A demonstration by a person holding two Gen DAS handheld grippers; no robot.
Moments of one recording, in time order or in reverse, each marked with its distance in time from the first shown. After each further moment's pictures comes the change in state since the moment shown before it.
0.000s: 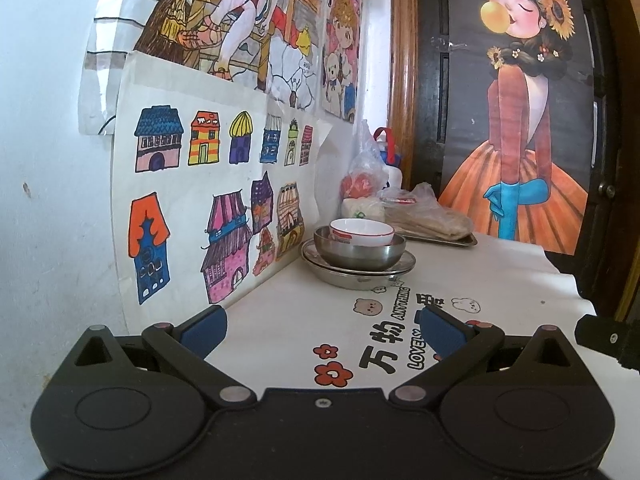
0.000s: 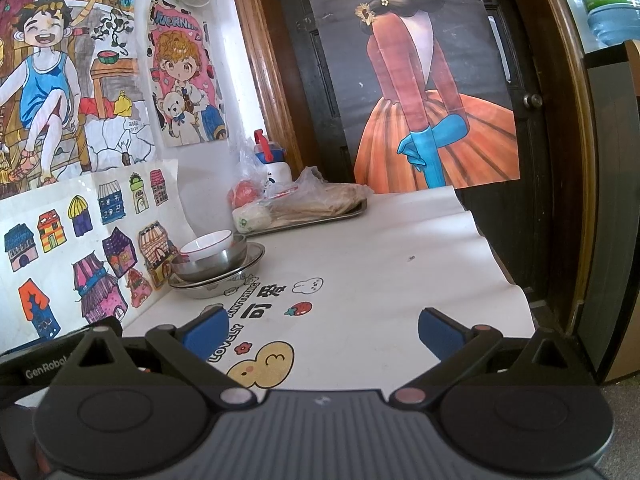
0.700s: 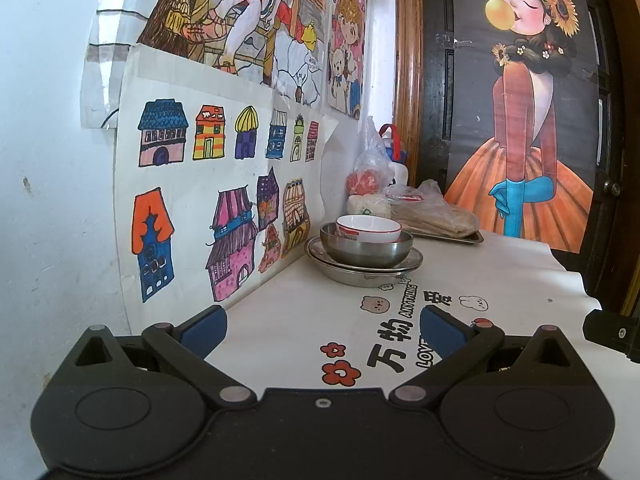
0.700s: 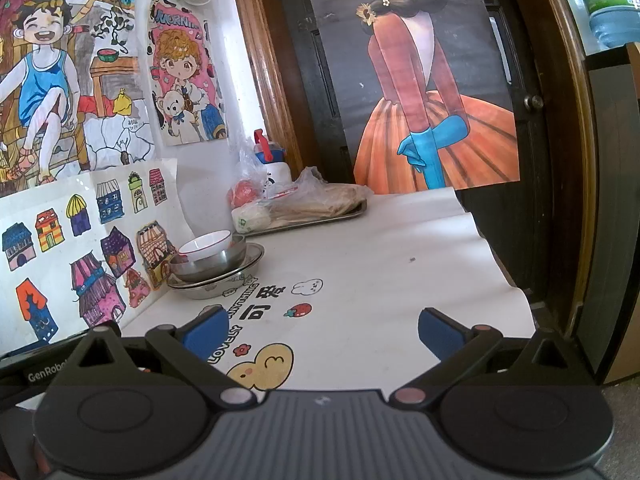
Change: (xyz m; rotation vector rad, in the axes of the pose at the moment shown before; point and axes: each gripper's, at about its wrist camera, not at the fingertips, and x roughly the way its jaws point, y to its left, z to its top) left arm 0.006 0.003 -0.003 -0.002 0.008 0.013; right arm 0.003 -0.003 0.001 -0.005 0.000 -0.001
